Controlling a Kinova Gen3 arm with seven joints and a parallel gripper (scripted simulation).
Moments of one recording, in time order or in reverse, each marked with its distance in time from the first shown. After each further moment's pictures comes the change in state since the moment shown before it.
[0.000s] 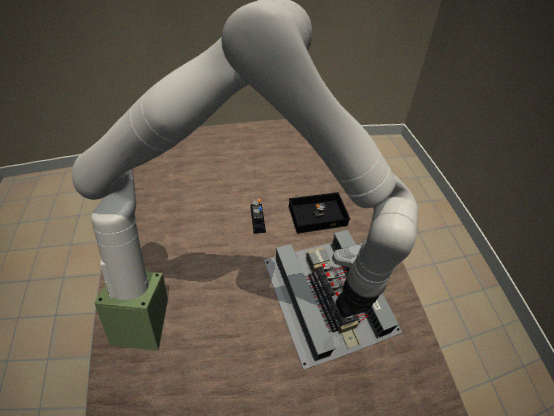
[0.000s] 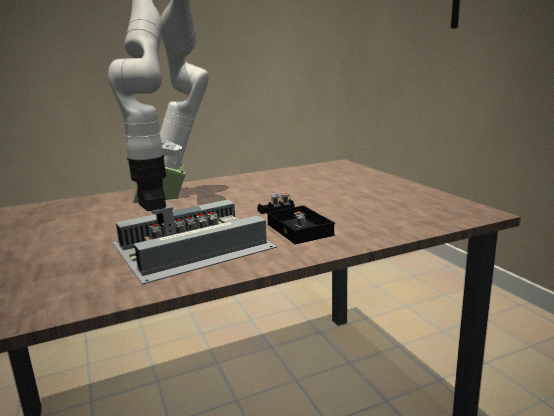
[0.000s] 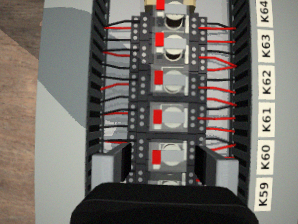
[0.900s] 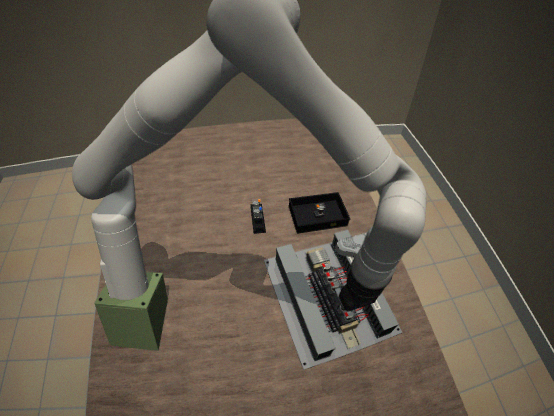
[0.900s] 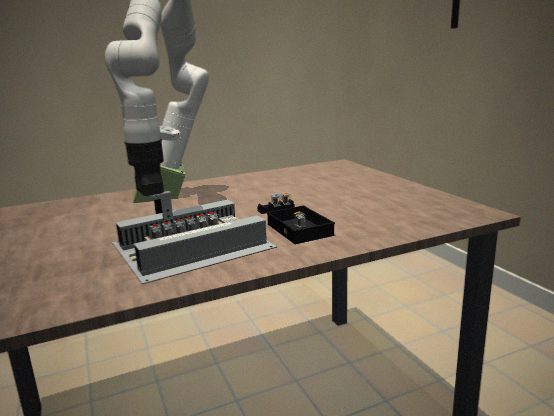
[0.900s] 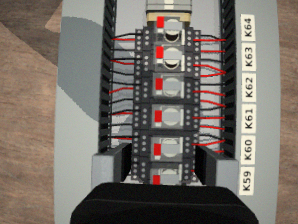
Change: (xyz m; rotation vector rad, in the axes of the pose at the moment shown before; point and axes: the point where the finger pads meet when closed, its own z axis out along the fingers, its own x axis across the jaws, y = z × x) arm 0.000 0.001 -0.035 0.000 0.000 0.001
